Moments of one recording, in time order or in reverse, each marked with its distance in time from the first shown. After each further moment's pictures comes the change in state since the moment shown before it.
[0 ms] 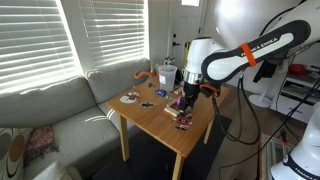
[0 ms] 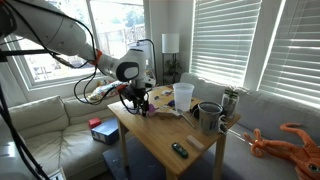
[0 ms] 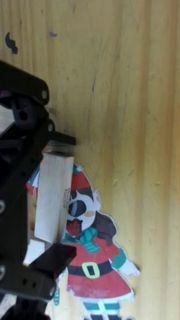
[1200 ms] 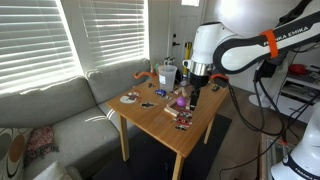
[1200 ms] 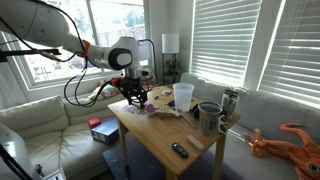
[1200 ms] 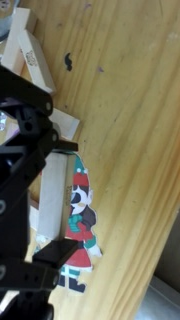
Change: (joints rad) arm 0.017 -0.125 0.011 0.008 -0.097 -0.135 -0.262
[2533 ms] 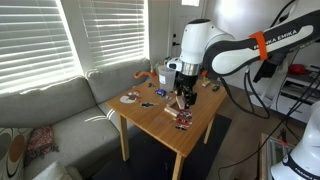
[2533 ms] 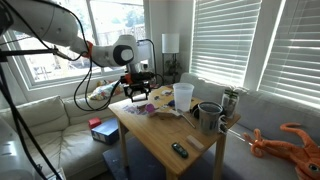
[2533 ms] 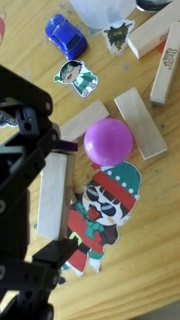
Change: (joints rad) arm 0.045 0.108 0.019 0.127 -0.107 0.016 -0.530
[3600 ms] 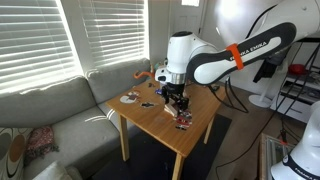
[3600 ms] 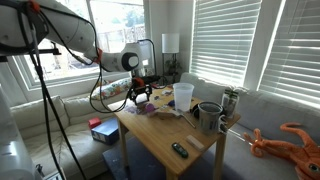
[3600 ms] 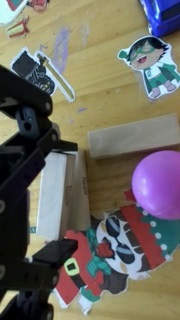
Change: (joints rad) arm 0.001 0.169 0.032 0.109 -0.011 0.033 -0.354
